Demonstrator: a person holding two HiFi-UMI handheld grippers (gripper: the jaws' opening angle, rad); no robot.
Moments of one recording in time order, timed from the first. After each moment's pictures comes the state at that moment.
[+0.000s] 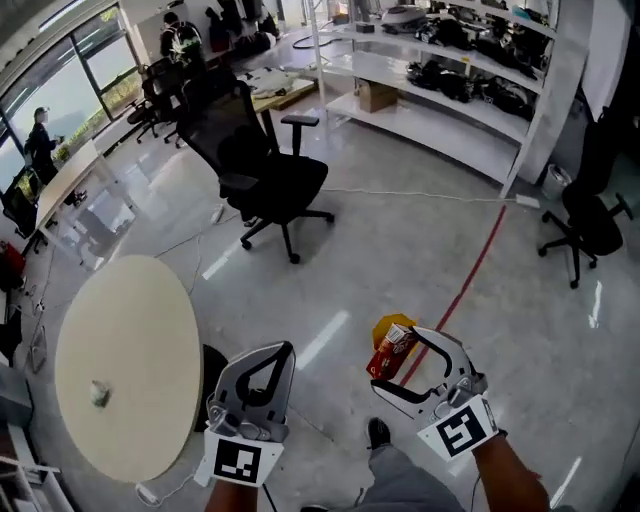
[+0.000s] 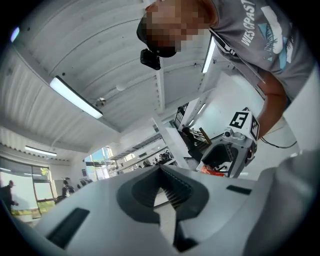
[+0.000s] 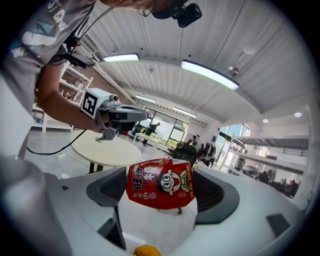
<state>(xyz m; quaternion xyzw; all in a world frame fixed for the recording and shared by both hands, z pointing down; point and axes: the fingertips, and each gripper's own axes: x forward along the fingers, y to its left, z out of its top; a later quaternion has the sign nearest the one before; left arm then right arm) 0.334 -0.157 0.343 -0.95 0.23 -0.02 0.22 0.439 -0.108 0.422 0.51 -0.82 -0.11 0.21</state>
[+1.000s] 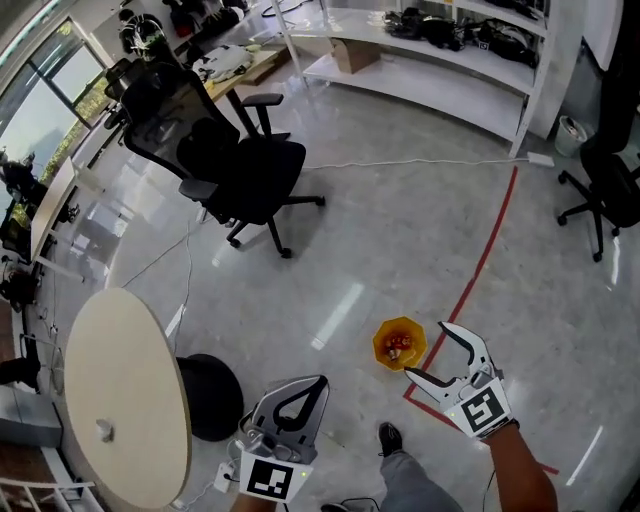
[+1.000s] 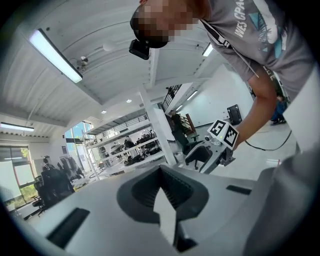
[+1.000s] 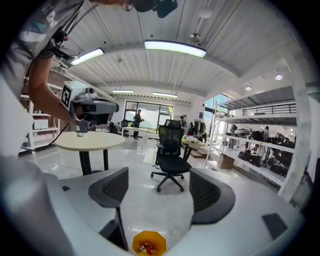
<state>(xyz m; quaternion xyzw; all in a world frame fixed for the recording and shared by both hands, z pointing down) 0.555 -0.260 0.516 -0.96 0.13 -0.17 0.16 0.695 -0.234 0.610 0.55 -0.81 0.02 0.21</state>
